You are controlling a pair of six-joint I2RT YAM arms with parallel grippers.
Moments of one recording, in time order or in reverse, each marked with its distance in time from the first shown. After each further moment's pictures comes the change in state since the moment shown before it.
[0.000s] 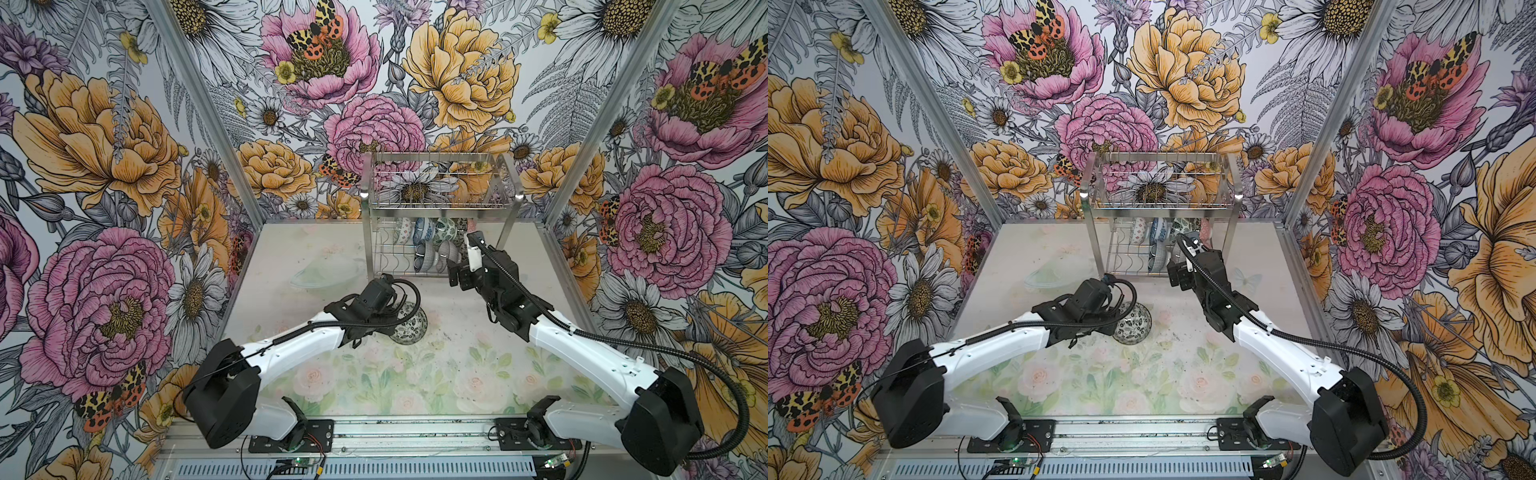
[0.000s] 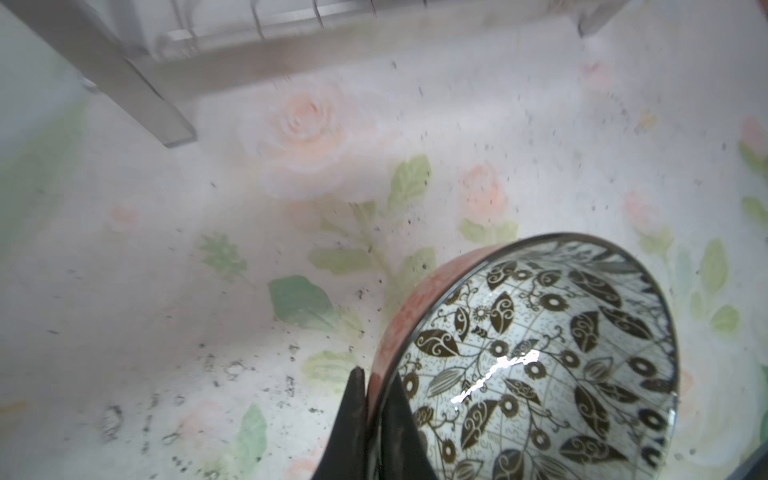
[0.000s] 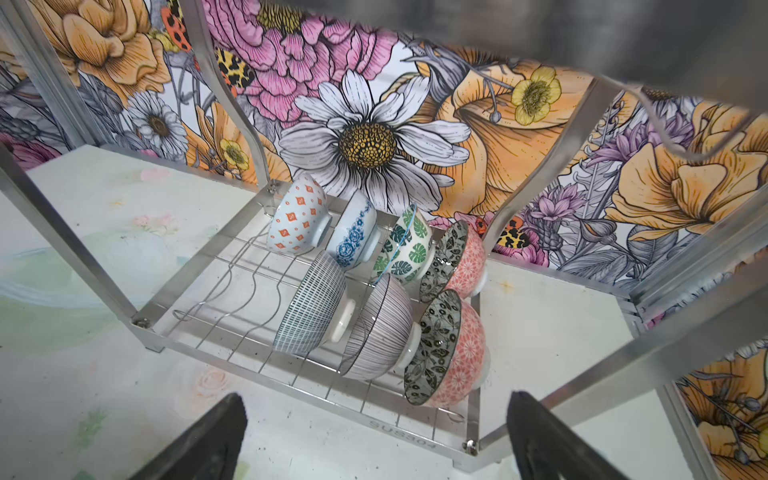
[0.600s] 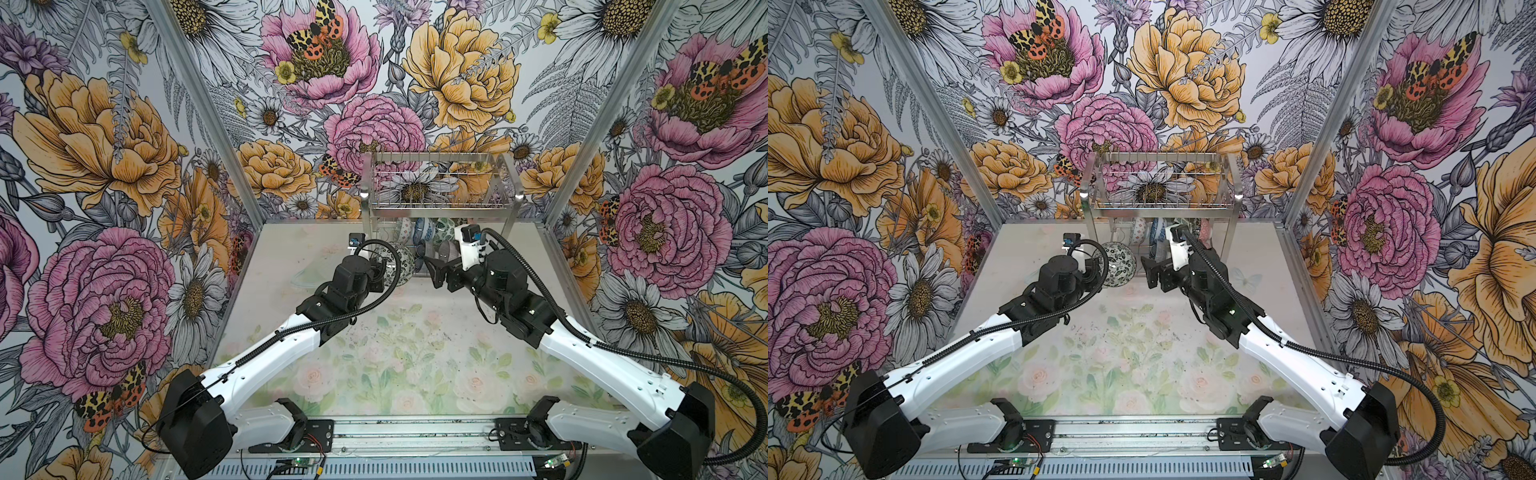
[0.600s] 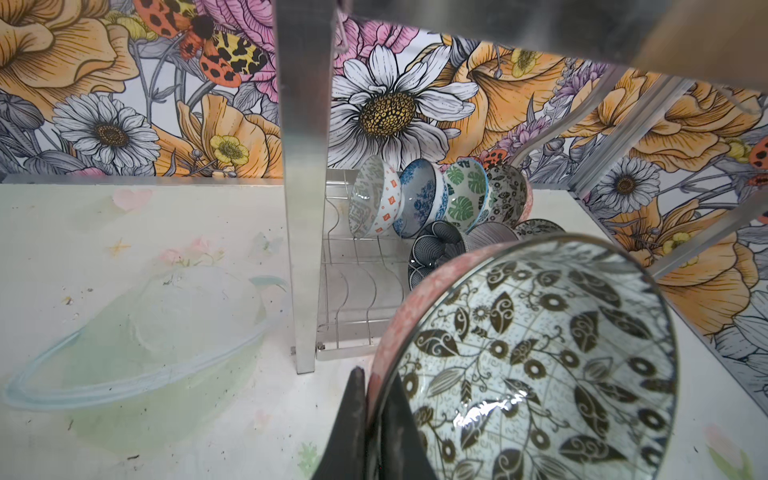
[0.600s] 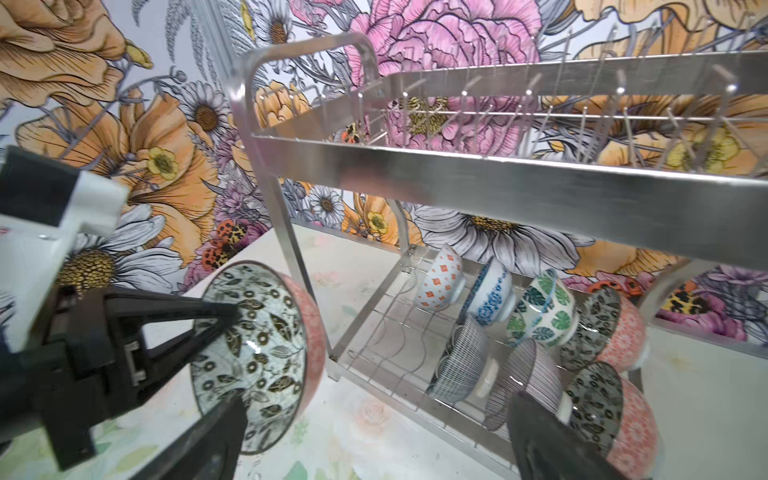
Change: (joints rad) left arm 0.070 -0.095 0.066 0.307 -0.242 0.049; right arm 0.144 -0.046 0.126 -0.034 -0.206 0.155
